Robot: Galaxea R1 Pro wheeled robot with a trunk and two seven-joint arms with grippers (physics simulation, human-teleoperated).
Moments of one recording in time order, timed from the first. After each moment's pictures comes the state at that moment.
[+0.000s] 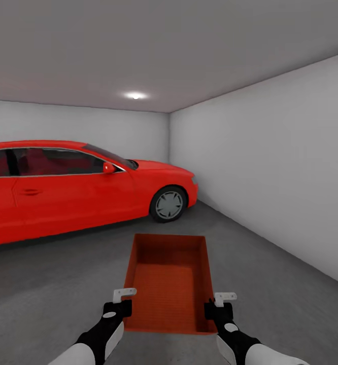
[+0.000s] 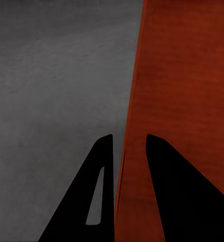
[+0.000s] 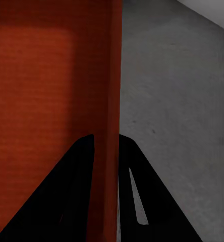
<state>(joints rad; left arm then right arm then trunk) -0.59 -0.12 0.04 -0.29 -0.01 -0.01 0.23 -0.63 0.10 0.22 -0.07 -0.15 -0.33 -0.16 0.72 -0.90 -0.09</state>
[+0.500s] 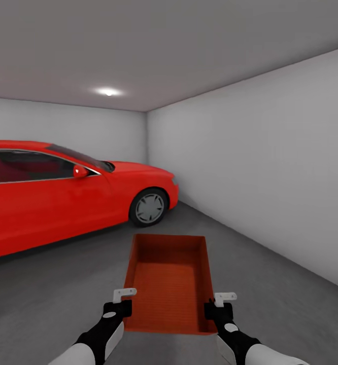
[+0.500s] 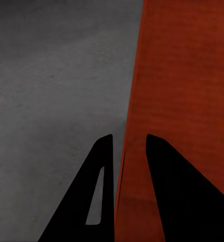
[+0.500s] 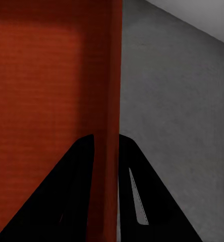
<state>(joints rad) -0.59 -0.12 0.04 -0.29 -0.01 -0.01 0.23 -0.63 0.10 0.22 -0.07 -0.15 -0.33 -0.16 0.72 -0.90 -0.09</state>
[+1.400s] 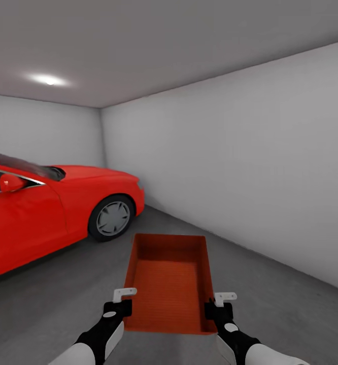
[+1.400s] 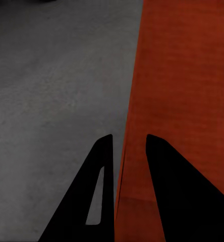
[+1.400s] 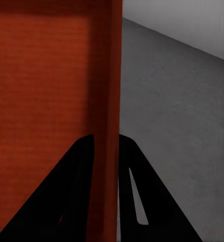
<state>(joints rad) -0.59 -0.12 0.03 -0.29 -0.01 -0.01 0.23 -0.63 0.10 0.22 -0.07 -0.15 -0.33 -0.16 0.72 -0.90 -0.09</state>
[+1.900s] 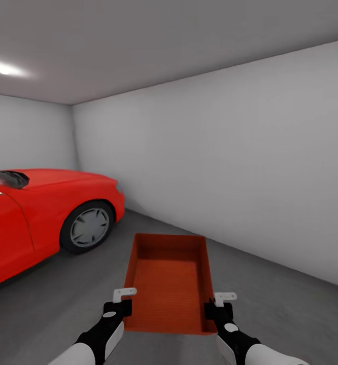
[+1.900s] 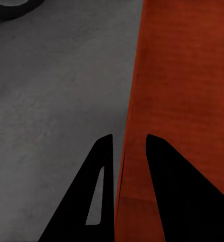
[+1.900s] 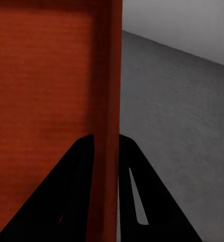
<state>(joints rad) -0.59 -0.12 0.03 -0.29 -0.01 -0.01 0.23 -0.63 0.10 0.22 -0.07 -0.15 -0.33 -0.16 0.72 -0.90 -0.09</state>
